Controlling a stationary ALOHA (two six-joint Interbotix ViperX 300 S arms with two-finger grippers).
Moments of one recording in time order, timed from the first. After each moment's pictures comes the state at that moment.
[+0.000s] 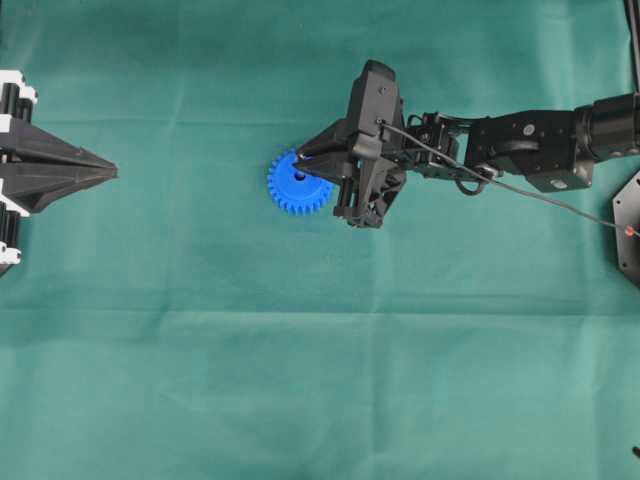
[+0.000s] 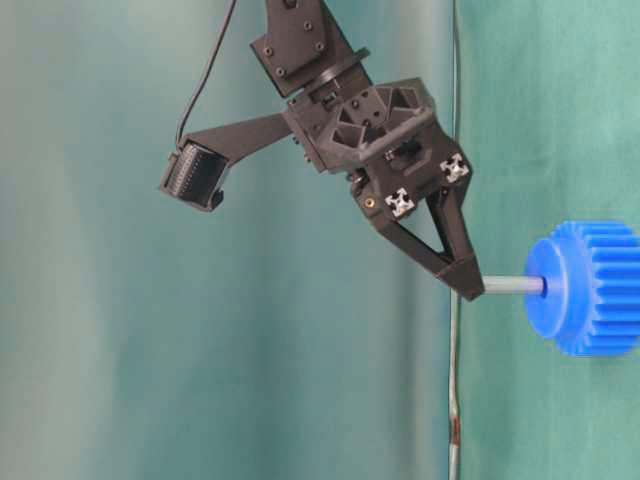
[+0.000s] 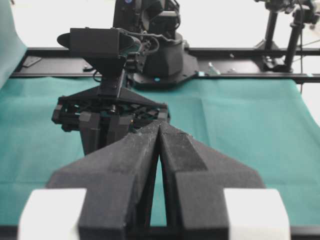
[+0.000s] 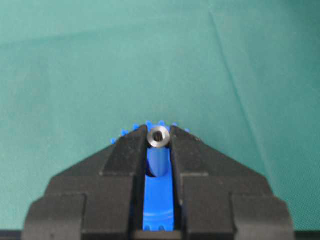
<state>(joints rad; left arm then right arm) 0.00 -0.97 1.17 0.02 -0.22 0.00 -0.12 0.14 0.65 0.13 -0.29 -0.05</state>
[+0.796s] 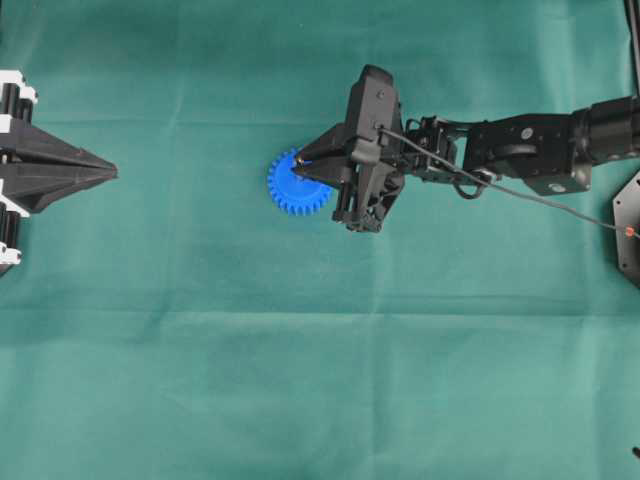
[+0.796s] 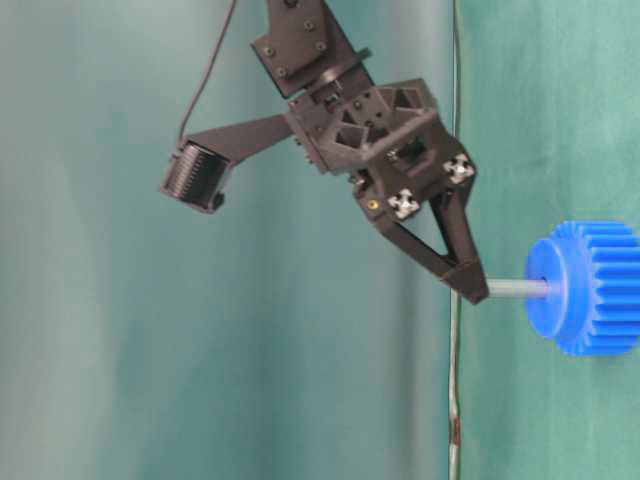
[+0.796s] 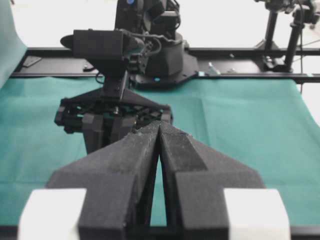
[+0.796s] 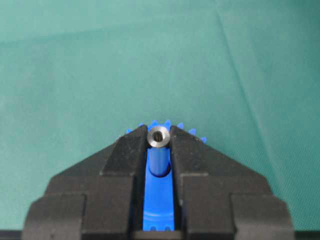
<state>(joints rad) 0.00 -0.97 1.17 0.02 -0.22 0.00 -0.12 0.16 0.65 0.13 -0.30 -0.05</state>
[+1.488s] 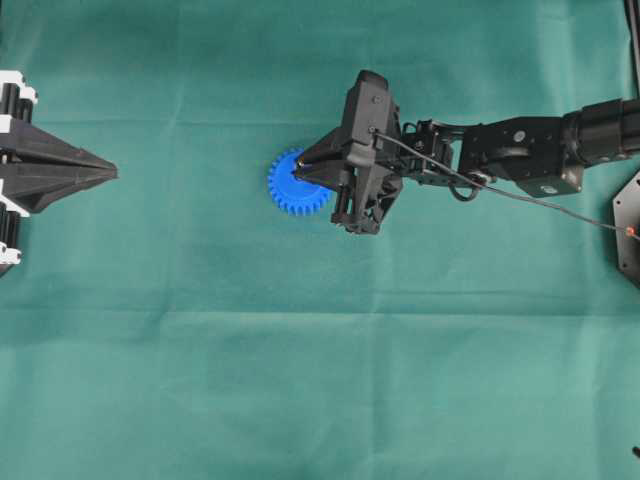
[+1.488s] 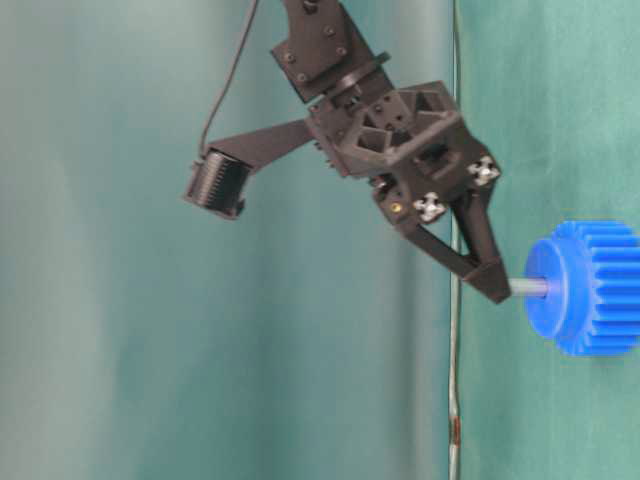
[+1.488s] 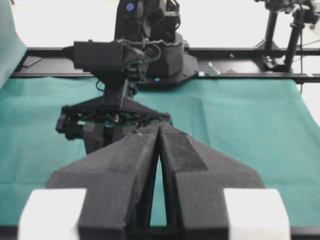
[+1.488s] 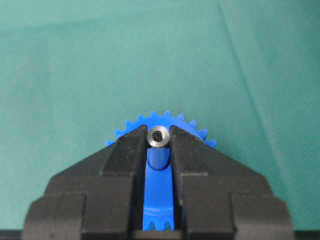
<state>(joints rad) 0.00 -0.97 1.17 0.02 -0.22 0.00 -0.12 0.19 0.65 0.13 -0.30 -0.05</state>
